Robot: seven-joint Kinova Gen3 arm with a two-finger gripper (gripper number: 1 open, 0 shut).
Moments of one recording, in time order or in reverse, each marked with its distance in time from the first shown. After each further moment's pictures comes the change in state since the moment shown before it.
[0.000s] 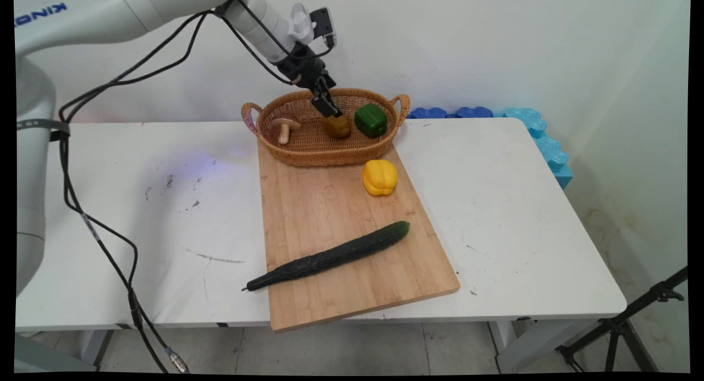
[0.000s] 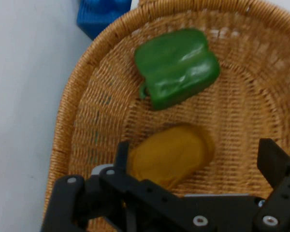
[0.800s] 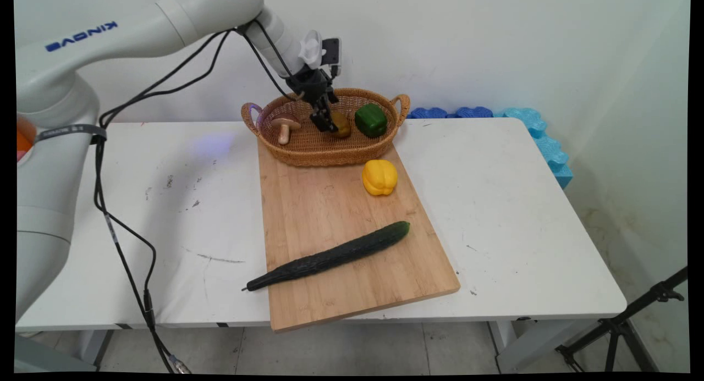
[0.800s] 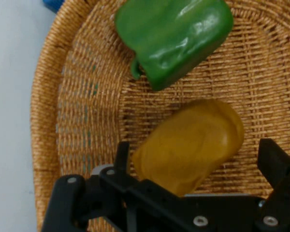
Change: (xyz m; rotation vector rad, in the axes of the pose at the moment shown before) arm -0.012 -0.021 0.061 -0.058 -0.081 0.191
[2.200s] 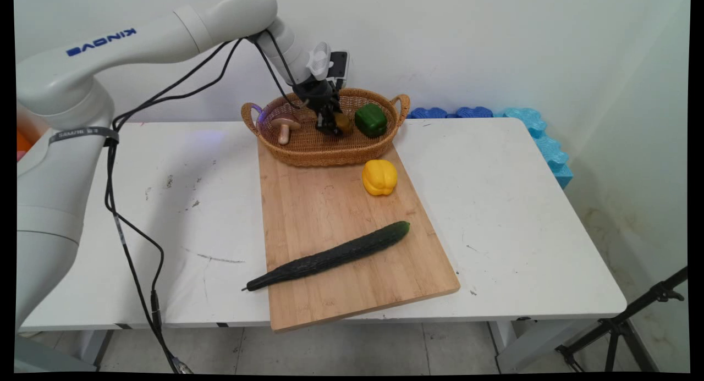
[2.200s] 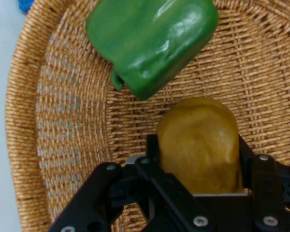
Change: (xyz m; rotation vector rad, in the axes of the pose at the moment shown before) arm 0.007 0.003 0.020 -0.020 -0.025 0.094
